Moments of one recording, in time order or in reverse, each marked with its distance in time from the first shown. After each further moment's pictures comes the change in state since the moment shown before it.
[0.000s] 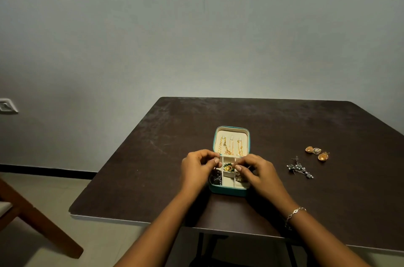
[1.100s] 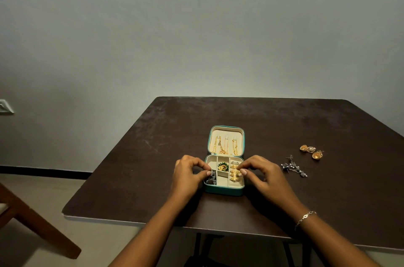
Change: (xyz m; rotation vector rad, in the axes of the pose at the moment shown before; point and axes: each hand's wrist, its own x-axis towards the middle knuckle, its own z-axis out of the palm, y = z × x) left_hand 0.001 -0.023 -0.003 0.260 -0.009 0.055; right_hand -0.014 0.015 -0.025 0.005 -0.052 -0.113
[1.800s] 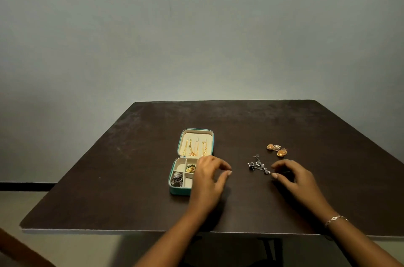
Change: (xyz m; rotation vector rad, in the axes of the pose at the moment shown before) left_hand -0.024 0.064 0.085 -0.048 0.037 0.438; right_hand -0.052 0.079 -0.096 -0.095 0.156 0.296
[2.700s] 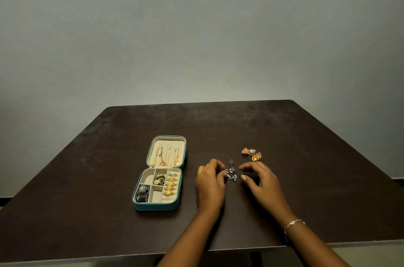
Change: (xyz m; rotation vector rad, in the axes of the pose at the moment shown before) left_hand 0.028 0.013 0.097 0.039 0.047 -0.306; right_hand 0.014 0.012 0.018 0.002 0.100 -0.039
